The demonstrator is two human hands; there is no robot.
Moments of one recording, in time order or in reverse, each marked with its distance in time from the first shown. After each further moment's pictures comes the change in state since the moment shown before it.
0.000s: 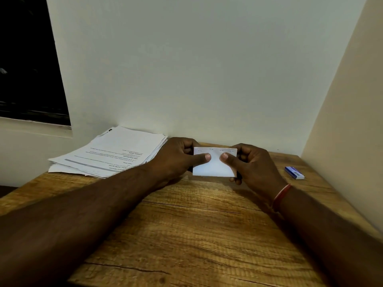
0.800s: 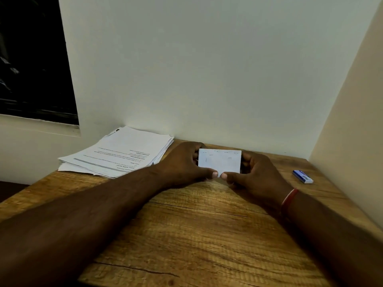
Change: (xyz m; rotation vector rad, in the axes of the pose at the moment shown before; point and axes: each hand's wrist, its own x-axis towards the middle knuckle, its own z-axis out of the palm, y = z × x) left_hand 0.000 -0.004 -0.006 0.392 -0.097 0.070; right_hand -0.007 -0.004 0.010 -0.086 -0.100 0.079
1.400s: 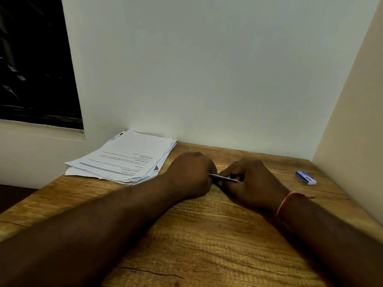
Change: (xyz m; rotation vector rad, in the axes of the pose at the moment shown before) left_hand -0.010 0.024 0.012 0.696 0.004 0.182; right_hand 0.005 0.001 0.005 -0.579 -0.061 -0.336
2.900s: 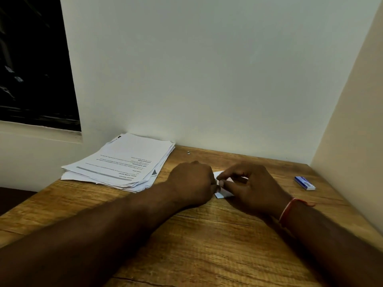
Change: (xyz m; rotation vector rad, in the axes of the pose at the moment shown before) left_hand 0.001 0.009 0.005 0.060 -0.092 -0.110; right_hand 0.001 0.009 0.000 0.146 0.068 -0.013
